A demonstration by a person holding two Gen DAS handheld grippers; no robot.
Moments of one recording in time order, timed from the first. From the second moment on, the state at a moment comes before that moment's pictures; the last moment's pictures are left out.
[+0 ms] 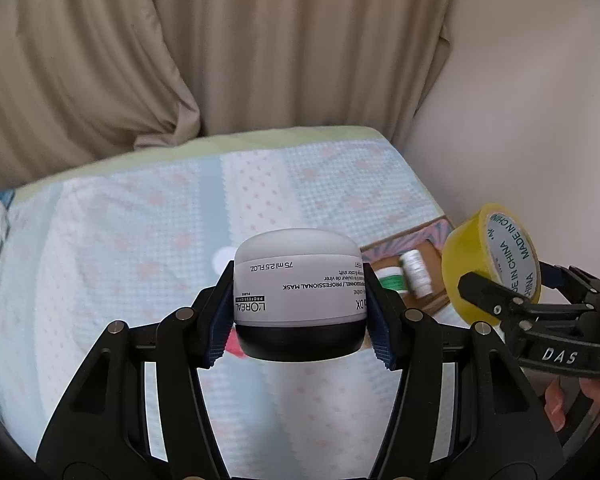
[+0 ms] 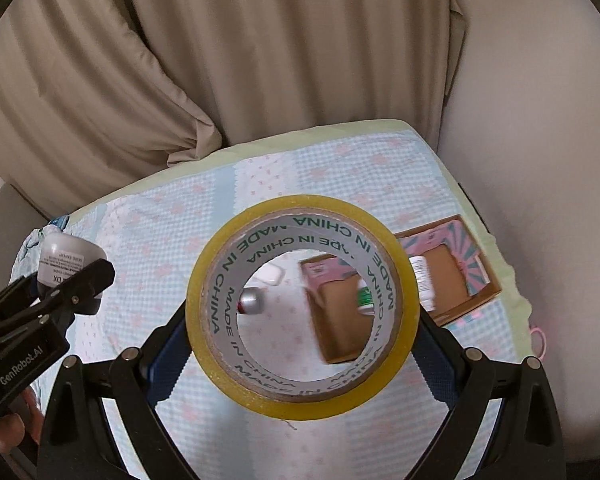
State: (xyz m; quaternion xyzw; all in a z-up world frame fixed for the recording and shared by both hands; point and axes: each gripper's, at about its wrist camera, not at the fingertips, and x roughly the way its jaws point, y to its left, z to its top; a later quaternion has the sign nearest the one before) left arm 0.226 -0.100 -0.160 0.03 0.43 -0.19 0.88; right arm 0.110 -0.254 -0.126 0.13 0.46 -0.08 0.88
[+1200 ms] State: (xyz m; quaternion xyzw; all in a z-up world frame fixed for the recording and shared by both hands) left arm 0.309 -0.307 -0.417 0.09 0.61 -0.13 0.78; right arm 0.190 -0.509 -0.340 0.34 0.58 -0.12 0.74
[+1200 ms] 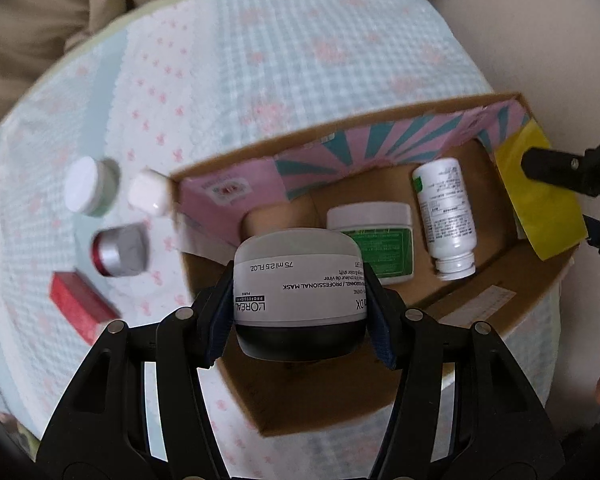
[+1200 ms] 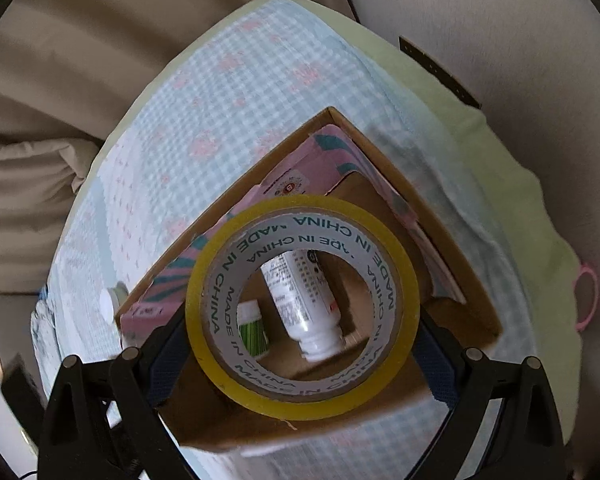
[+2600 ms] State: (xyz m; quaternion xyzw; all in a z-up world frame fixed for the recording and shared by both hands) left arm 0.254 -0.246 -0.298 0.06 0.55 -0.09 0.83; right arm 0.139 -0.497 -0.255 0.29 0.54 -0.14 0.78
